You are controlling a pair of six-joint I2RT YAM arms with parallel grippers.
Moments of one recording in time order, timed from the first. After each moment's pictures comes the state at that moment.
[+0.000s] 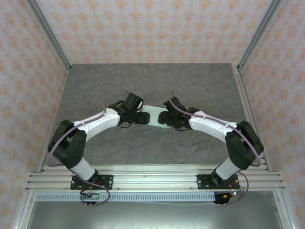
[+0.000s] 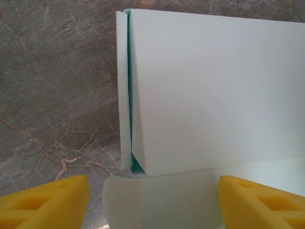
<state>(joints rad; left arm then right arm) -0.53 1.60 1.03 -0.47 0.03 -0.43 0.68 1.57 0.99 -0.44 0.01 0.81</state>
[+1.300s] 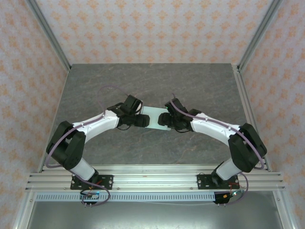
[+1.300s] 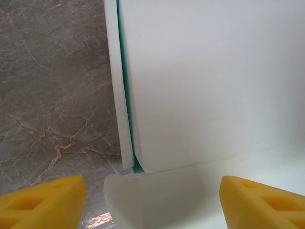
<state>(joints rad) -0.53 1.58 0.98 -0.46 0.07 -0.43 0.69 1.52 0.96 -0.43 -0.02 0.82</state>
